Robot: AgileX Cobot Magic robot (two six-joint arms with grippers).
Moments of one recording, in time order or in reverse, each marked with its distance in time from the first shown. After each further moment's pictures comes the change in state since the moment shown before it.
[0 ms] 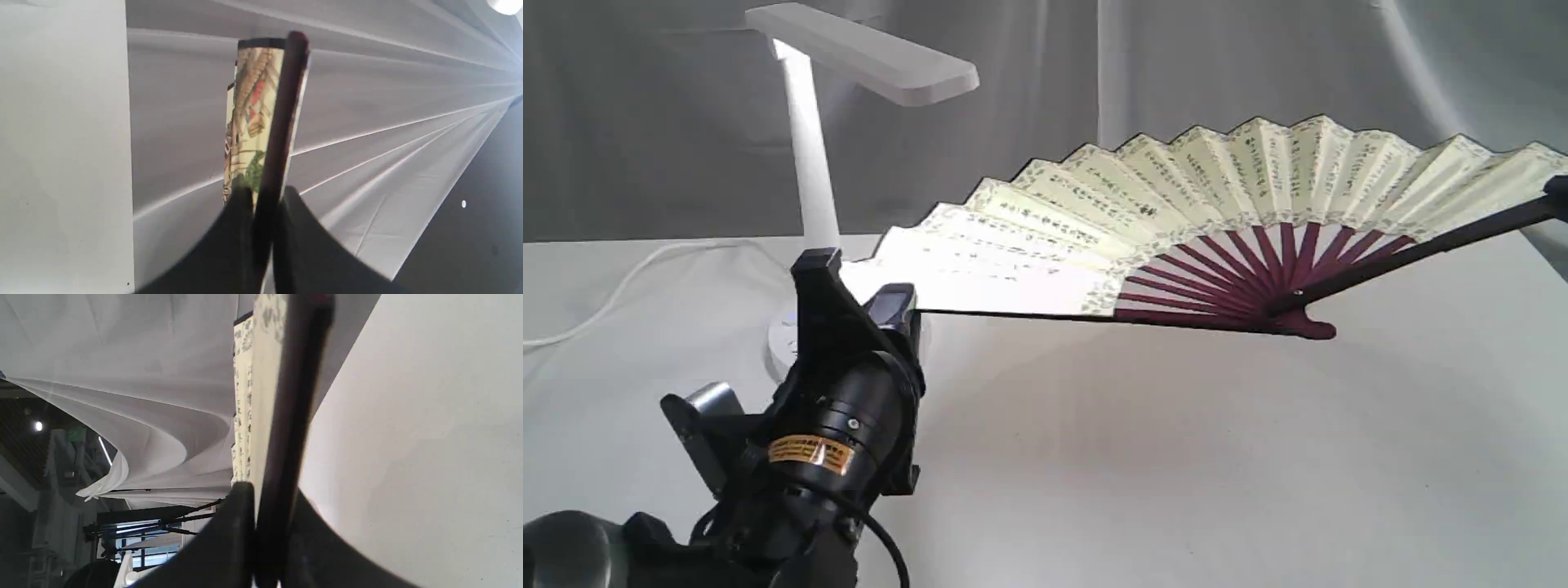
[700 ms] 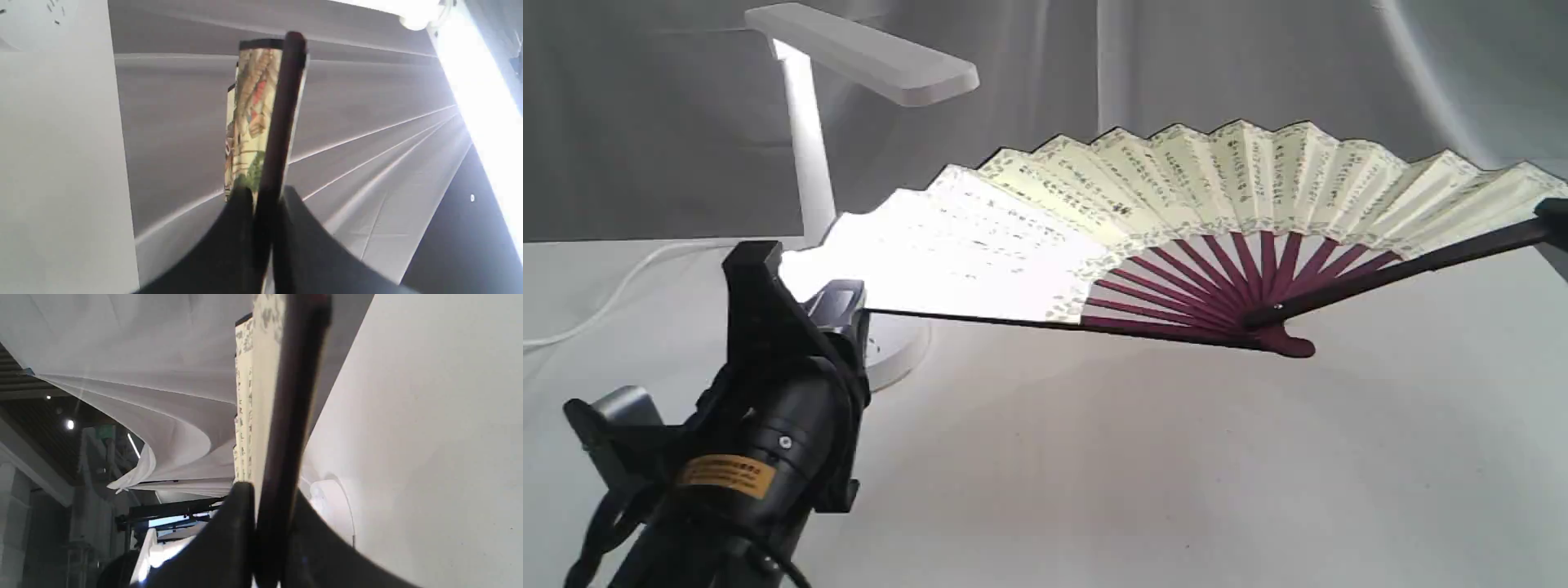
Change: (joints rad) left arm -0.058 -0.196 0.125 -0.109 0.000 0.171; right arm 0.003 -0.068 0.181 0.071 0.040 -0.075
